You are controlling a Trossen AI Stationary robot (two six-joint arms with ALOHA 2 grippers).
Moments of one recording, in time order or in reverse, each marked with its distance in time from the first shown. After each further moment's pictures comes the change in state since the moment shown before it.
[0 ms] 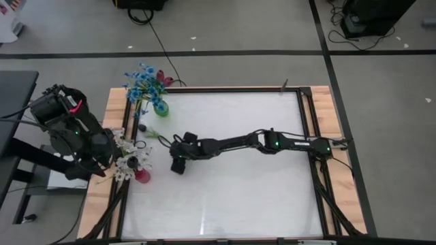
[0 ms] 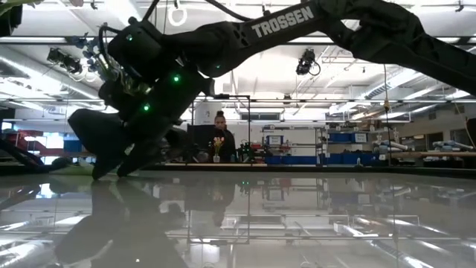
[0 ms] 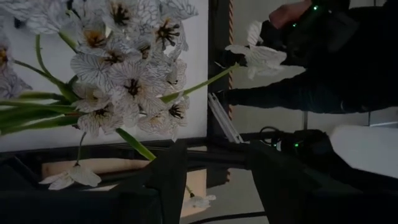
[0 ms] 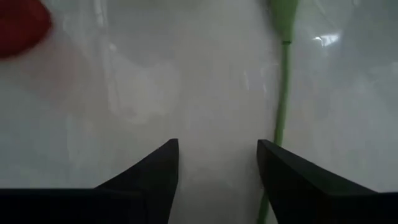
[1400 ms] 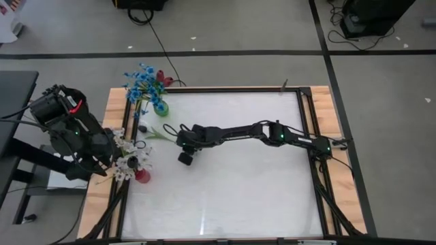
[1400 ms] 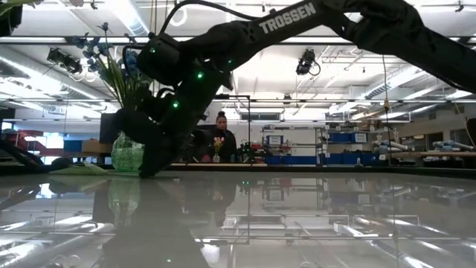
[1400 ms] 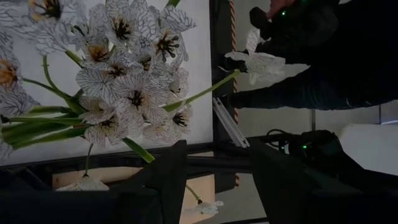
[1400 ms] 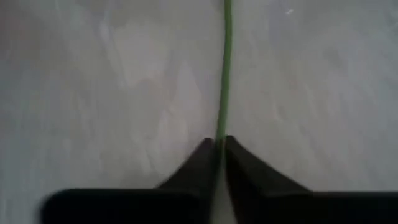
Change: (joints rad) left arm 0.000 -0.001 0.000 0.000 -0.027 0.050; right arm -0.070 -0.092 -0.136 -0.172 -0.141 0.054
